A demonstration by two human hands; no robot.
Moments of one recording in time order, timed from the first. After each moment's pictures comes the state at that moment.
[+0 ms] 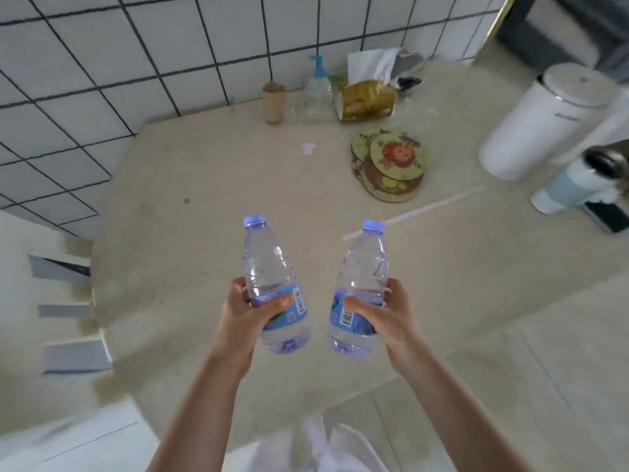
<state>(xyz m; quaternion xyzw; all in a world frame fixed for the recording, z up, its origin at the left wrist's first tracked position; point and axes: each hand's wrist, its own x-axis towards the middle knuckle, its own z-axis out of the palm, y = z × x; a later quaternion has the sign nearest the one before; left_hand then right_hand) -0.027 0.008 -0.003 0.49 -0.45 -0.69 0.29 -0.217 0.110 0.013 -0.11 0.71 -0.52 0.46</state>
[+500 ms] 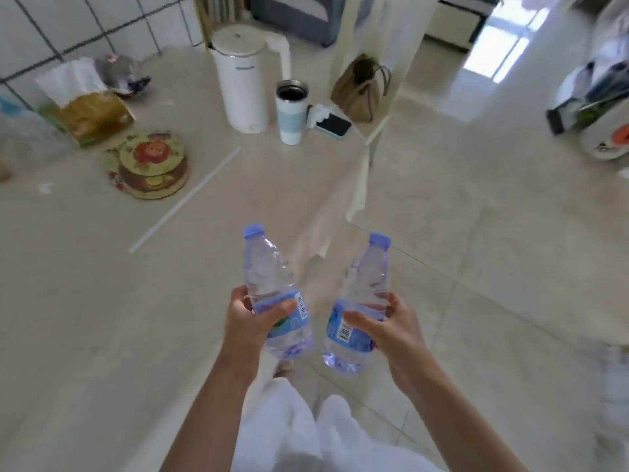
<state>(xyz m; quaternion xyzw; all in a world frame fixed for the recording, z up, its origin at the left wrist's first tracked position) -0.207 0.257 0.004 0.39 -0.53 -0.75 0.09 -0.284 0.451 0.044 0.12 0.71 -0.63 0.28</state>
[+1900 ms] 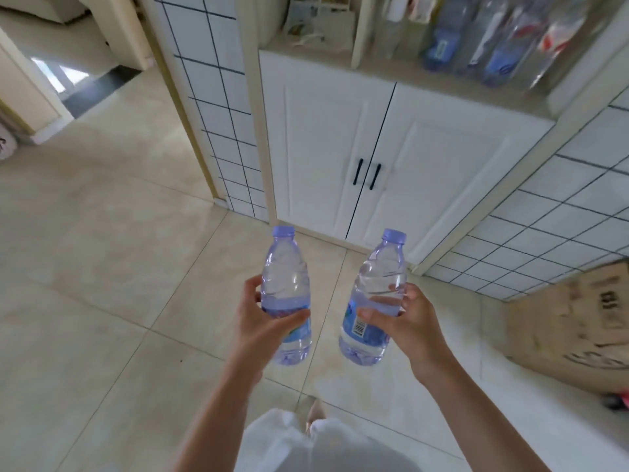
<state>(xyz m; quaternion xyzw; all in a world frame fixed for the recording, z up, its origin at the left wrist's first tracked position) -0.285 0.863 0.022 -0.30 -0.69 -0.47 -0.45 -0.059 0.902 0.054 0.63 0.45 -0.54 -0.34</state>
